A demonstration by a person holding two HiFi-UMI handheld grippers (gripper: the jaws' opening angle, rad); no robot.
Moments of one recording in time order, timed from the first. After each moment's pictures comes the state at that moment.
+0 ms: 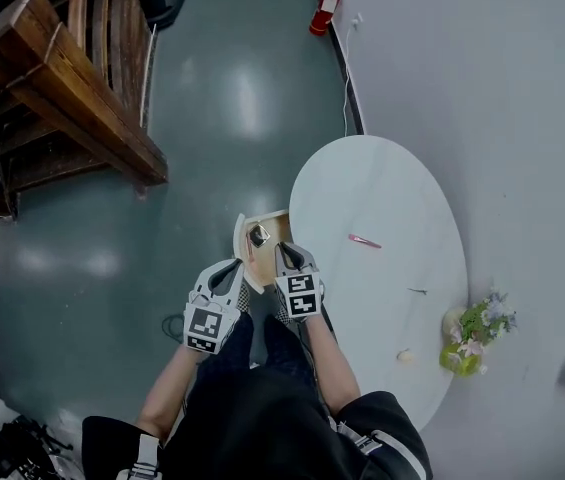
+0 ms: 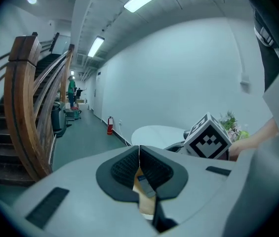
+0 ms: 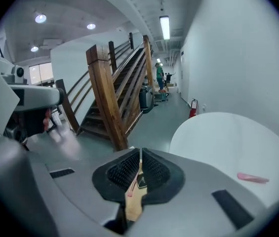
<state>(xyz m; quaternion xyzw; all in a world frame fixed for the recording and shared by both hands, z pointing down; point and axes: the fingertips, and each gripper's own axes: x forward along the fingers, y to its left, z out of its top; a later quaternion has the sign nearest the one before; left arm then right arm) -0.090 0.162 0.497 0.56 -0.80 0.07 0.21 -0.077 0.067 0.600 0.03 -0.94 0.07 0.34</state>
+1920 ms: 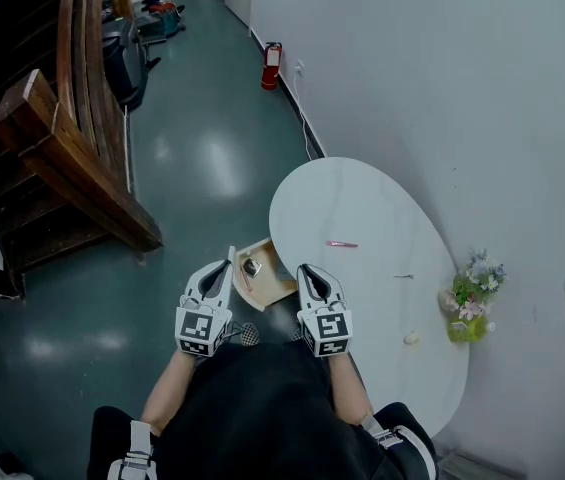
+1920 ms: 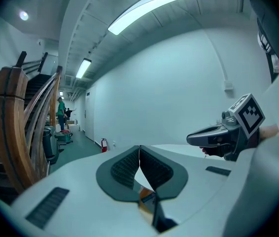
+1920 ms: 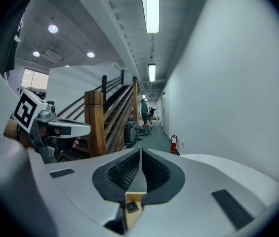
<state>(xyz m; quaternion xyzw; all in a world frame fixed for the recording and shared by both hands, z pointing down) -0.078 0.170 0.377 0.61 -0.79 0.07 0.09 0.031 0.065 0.394 0.15 -0.98 0.03 0.14</state>
